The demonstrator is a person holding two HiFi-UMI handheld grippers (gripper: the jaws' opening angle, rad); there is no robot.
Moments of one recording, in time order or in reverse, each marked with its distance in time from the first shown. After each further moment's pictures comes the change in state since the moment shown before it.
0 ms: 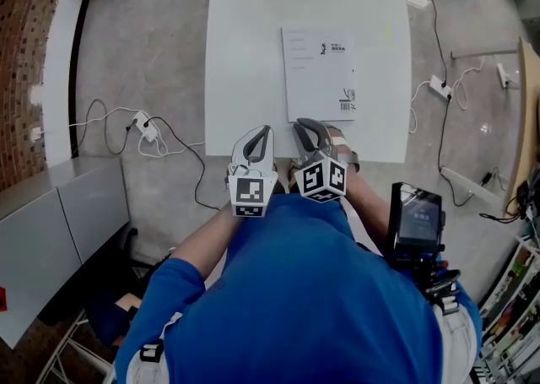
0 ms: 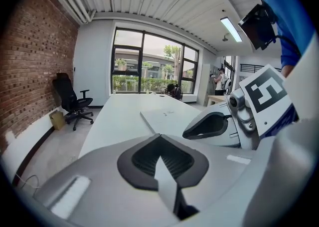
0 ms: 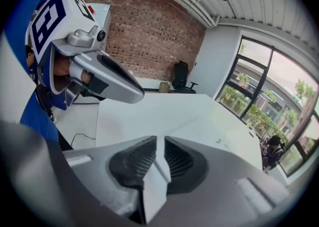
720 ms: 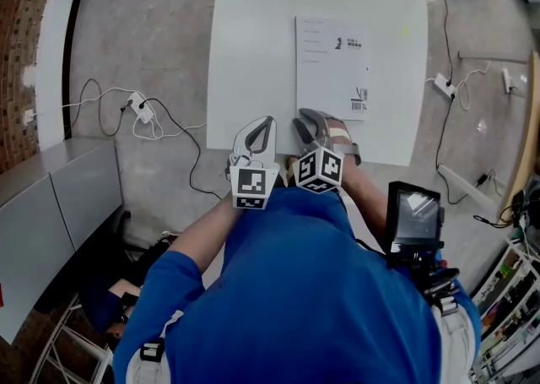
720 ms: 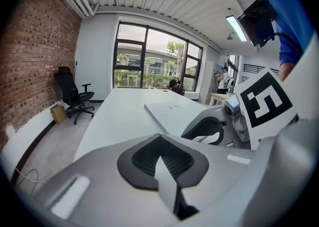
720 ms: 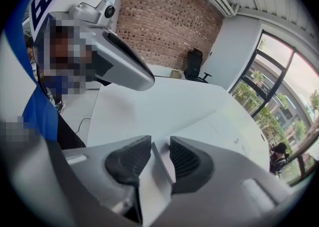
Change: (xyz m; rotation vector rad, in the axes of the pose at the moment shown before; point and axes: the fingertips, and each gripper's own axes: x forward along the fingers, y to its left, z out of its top) left arm 0.020 0.020 -0.023 -0.036 0.046 0.003; right arm 0.047 0.020 -0.020 -0.104 0.134 0.101
